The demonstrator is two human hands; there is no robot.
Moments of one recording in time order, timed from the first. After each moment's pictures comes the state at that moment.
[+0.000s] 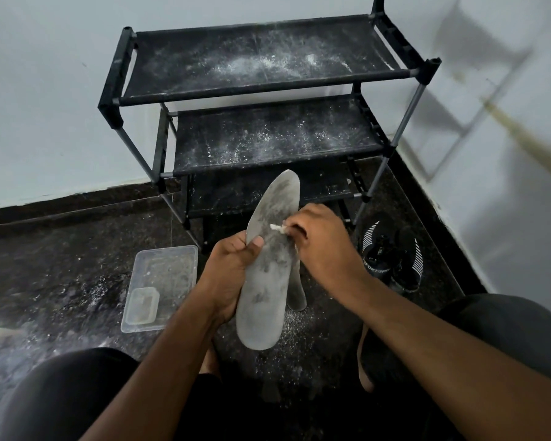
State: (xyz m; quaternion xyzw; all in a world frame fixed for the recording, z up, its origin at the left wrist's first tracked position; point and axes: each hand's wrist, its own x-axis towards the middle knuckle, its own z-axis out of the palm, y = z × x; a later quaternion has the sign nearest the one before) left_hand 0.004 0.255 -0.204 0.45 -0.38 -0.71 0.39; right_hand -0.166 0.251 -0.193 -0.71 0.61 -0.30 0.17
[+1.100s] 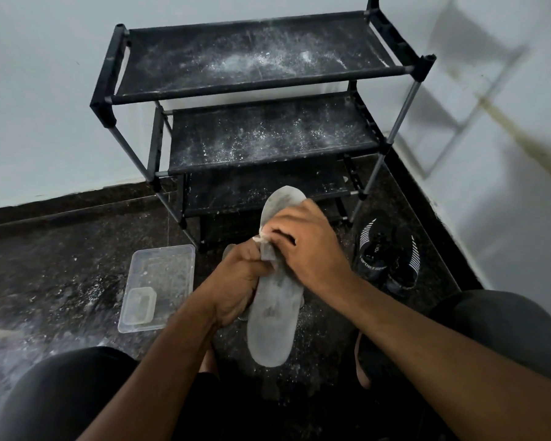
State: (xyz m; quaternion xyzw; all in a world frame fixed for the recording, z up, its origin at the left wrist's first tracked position) left_hand -0.005 0.262 -0.204 0.38 -0.40 -0.77 0.32; right_hand -0.157 0.252 -0.197 -0.74 0.54 -0.37 0.13
